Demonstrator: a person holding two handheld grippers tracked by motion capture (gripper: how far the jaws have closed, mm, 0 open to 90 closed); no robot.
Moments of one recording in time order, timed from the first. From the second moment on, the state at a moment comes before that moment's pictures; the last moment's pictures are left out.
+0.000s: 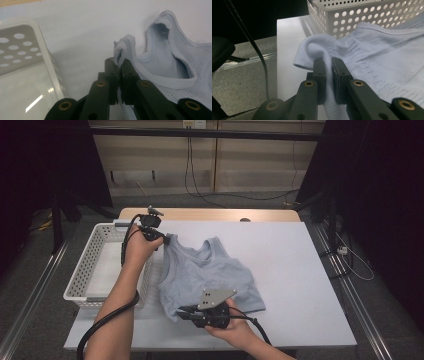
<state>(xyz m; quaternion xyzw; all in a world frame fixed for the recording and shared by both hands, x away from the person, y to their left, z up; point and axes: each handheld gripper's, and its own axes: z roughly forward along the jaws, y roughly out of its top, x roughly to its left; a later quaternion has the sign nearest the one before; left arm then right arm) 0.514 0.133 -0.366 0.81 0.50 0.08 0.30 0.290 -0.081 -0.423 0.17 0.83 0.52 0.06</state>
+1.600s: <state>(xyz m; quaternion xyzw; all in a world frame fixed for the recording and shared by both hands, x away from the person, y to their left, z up) 0.513 0.146 -0.343 0.81 0.51 0.08 0.28 0.288 -0.072 -0.411 0.16 0.82 0.54 0.06</state>
